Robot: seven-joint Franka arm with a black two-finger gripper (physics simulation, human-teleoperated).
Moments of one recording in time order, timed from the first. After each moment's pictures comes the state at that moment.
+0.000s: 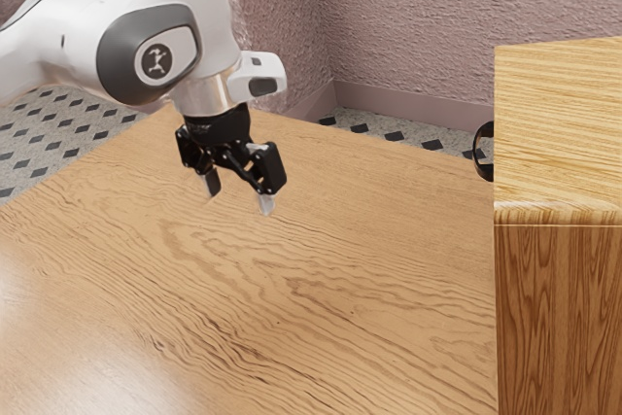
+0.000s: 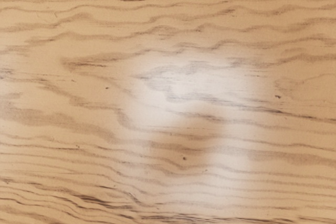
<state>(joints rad) -0.07 0.00 0.09 -1.57 0.08 1.58 -0.08</state>
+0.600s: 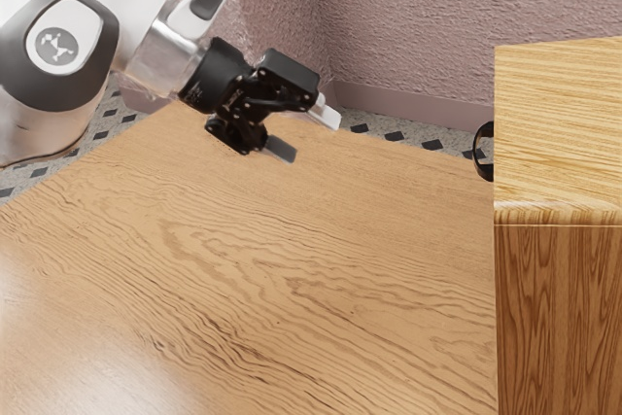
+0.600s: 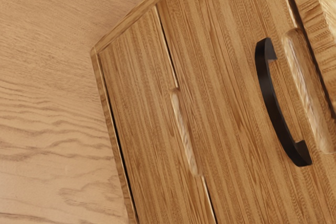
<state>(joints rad) -0.21 -0.24 0.20 -1.80 -0.54 2.01 -0.11</state>
